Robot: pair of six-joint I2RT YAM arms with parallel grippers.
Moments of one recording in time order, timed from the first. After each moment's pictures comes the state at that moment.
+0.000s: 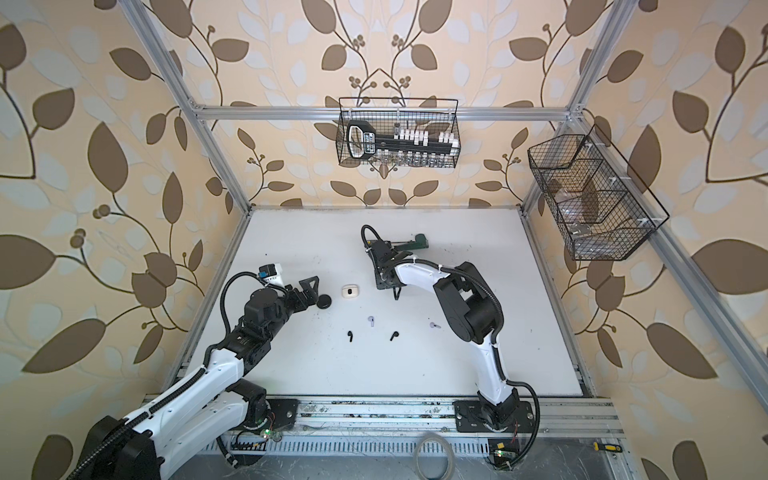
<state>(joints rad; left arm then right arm) -0.32 0.85 0.33 0.17 -0.11 -0.59 0.64 2.08 1.44 -0.50 0.26 0.45</state>
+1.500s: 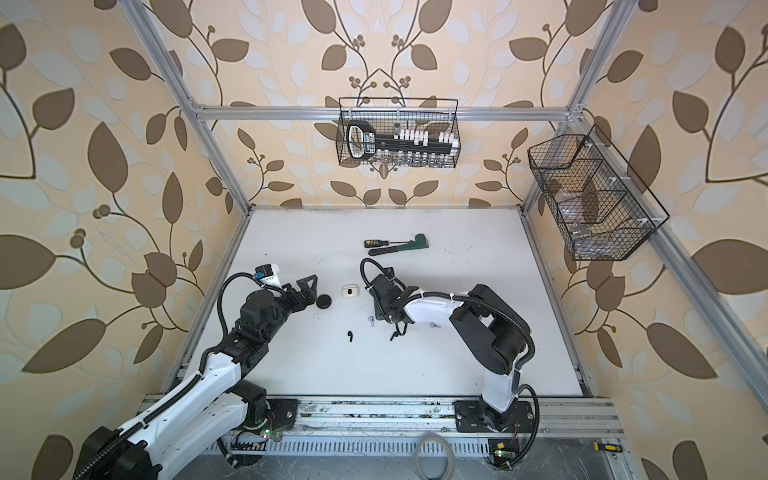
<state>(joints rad) -0.32 0.80 0.33 0.16 -0.11 -0.60 0.81 1.83 1.03 -0.29 0.30 0.61</state>
